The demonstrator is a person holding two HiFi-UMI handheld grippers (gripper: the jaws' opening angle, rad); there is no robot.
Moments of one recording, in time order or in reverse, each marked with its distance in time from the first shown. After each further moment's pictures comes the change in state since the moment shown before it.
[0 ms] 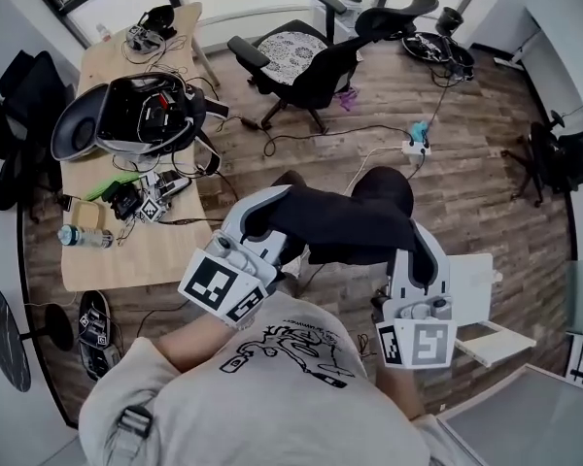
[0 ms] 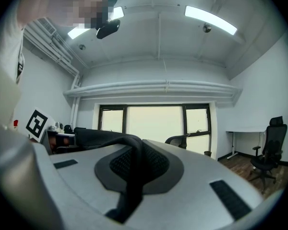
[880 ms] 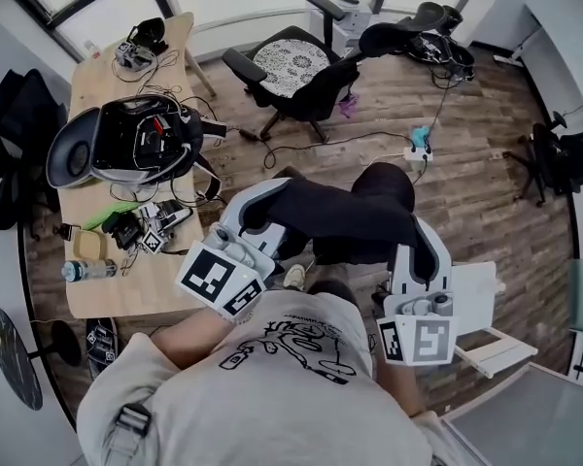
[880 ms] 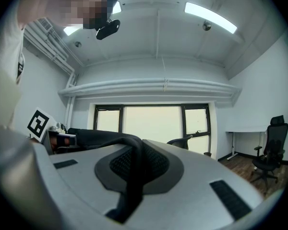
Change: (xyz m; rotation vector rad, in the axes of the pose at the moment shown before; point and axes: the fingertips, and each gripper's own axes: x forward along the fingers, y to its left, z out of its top) left arm 0.067 0.081 0.016 -0.005 0.021 -0.038; right arm 0.098 -0.015 0.003 0.005 -0.012 -0.033
